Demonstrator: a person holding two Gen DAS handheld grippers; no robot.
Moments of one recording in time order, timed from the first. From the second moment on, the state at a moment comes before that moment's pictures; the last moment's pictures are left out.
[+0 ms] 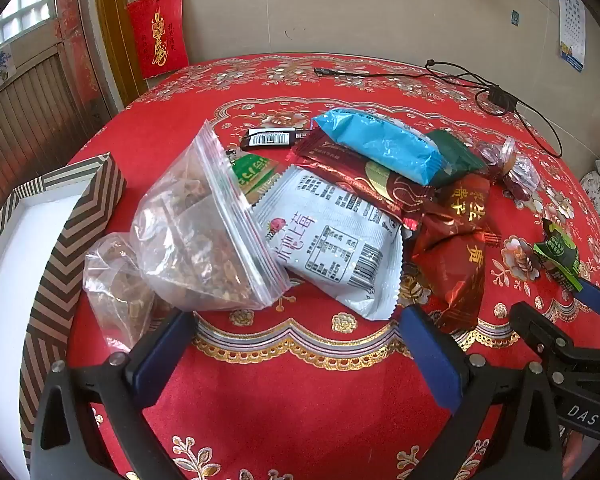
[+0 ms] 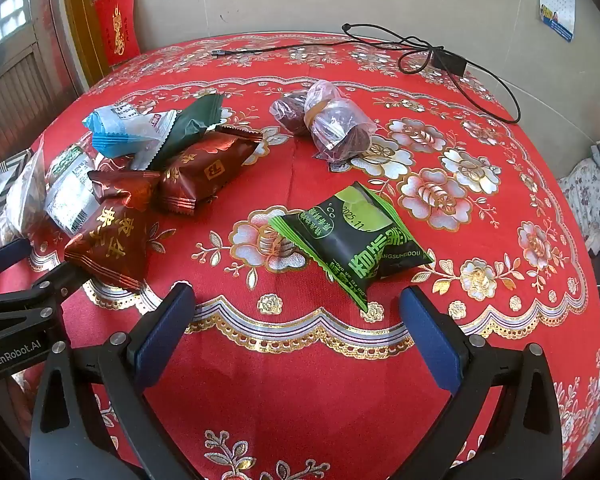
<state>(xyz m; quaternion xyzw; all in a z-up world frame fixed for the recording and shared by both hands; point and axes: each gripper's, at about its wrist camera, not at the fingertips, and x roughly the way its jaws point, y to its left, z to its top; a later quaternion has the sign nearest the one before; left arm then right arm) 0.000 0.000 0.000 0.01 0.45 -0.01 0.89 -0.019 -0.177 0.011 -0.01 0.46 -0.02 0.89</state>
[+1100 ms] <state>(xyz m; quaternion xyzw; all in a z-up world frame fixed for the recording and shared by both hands) -0.027 0.051 0.046 -0.01 0.39 0.01 0.92 -0.062 -0.140 0.090 0.01 0.33 0.11 0.94</state>
